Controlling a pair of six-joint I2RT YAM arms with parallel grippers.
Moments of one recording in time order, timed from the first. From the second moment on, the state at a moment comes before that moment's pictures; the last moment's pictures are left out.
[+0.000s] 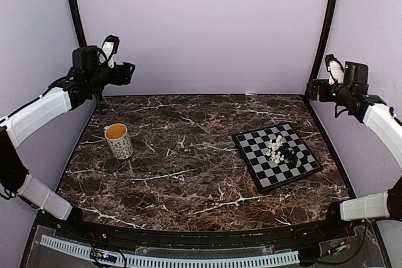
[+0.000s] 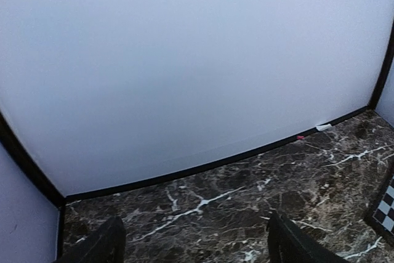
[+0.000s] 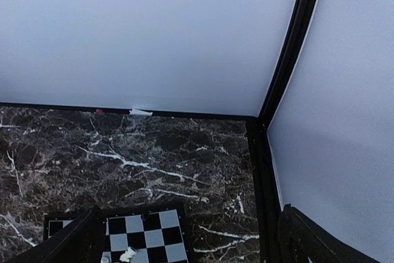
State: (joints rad) left arm -0.28 1.39 1.23 -0.05 -0.06 0.07; right arm -0.01 1.15 1.06 -0.26 -0.05 -0.08
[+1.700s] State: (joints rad) left arm -0.81 2.72 2.39 -0.24 0.53 -0.46; right arm -0.31 1.19 0.70 -0.84 0.00 -1.05
